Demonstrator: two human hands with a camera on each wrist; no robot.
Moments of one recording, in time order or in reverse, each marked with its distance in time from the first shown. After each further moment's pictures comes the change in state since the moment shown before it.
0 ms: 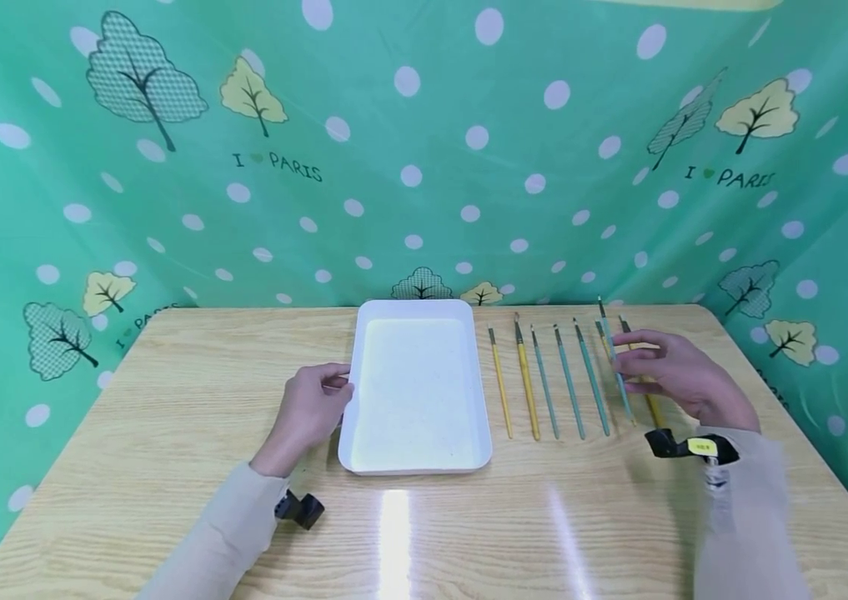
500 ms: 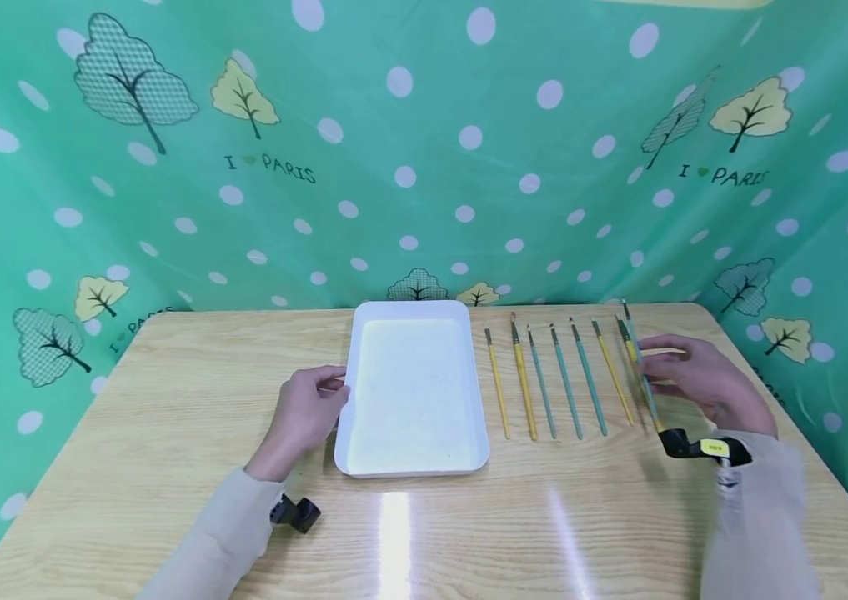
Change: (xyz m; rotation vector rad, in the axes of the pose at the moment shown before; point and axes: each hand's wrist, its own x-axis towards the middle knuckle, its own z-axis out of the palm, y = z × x) left_hand 0.000 0.000 0.001 0.016 -0.001 -0.002; right_hand -0.008 0.020 -0.022 -0.121 0.117 0.060
